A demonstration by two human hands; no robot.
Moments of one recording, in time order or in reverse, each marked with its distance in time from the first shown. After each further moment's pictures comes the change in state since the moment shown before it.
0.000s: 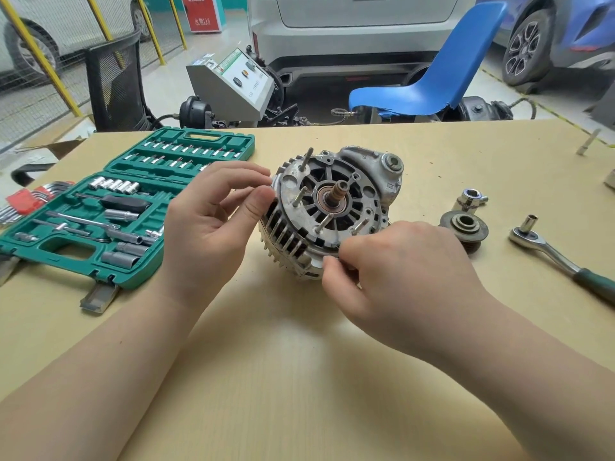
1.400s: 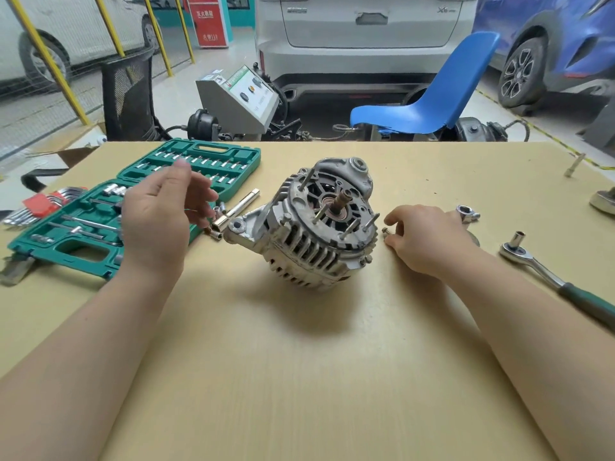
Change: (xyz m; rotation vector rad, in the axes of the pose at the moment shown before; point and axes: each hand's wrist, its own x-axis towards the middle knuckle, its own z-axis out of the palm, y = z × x) left_hand 0.020 -0.035 -0.048 -0.130 0.325 -0.403; right_hand 0.058 0.110 0.075 0.055 -0.252 0.370
